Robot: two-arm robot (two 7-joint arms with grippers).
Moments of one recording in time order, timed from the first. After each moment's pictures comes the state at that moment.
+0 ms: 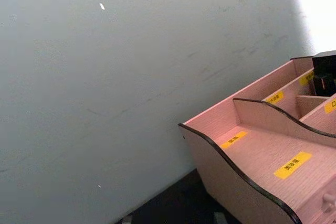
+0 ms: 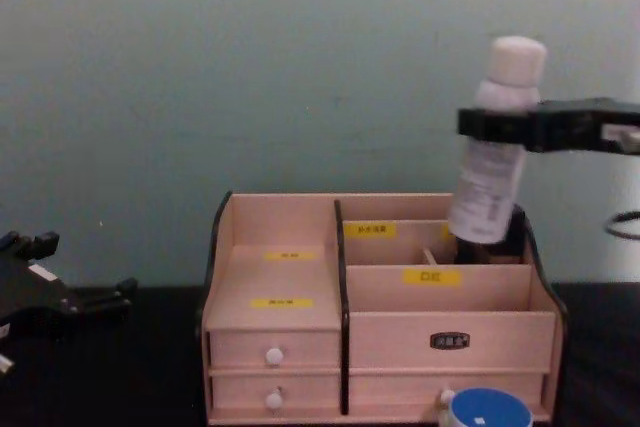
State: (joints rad) left arm -0.20 0.60 0.45 -1.41 -0.25 -0.12 0.03; right arm 0.40 0.44 -0.35 -1.53 0.46 0.23 0.39
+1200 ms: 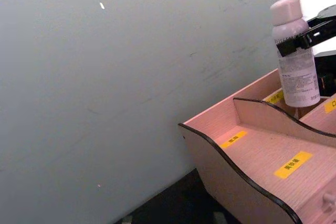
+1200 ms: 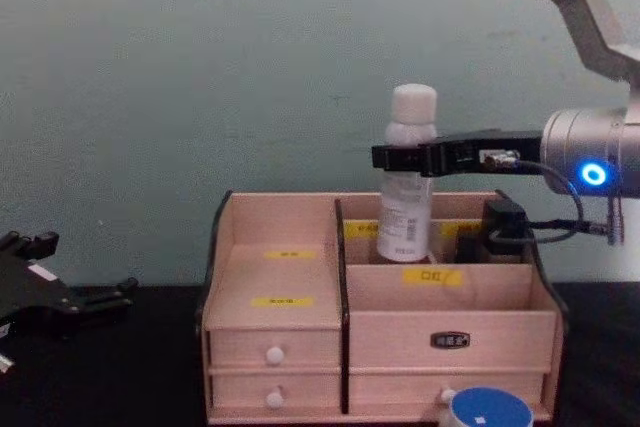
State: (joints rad) left arm -0.20 0.60 0.45 -1.41 -0.25 -0.12 0.03; right arm 0.66 0.26 -0.48 -1.13 0.38 0.23 0.42
